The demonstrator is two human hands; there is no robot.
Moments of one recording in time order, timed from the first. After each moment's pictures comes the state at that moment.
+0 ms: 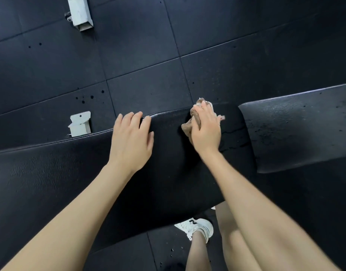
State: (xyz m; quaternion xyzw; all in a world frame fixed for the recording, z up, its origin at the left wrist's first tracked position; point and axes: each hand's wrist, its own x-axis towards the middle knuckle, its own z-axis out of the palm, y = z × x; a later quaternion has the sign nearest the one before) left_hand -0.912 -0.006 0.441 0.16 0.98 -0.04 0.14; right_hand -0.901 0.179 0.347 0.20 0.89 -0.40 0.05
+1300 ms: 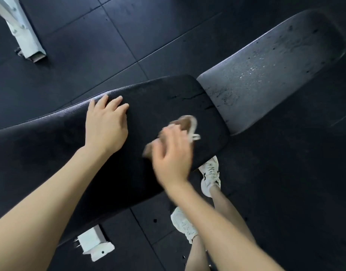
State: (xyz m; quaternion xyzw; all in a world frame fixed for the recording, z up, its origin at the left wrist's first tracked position) left_hand -0.883 0.015 0.404 0.30 0.95 -0.02 0.03; right_hand -0.745 0.126 0.360 0.30 0.88 -0.37 -0.05
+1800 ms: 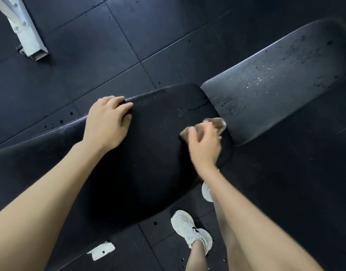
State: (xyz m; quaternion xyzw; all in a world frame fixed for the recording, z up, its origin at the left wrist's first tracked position) left_hand -0.926 0.025 0.403 0.32 0.94 0.02 0.06; right_hand -0.786 0.215 0.333 0.42 0.81 -0.41 -0.01
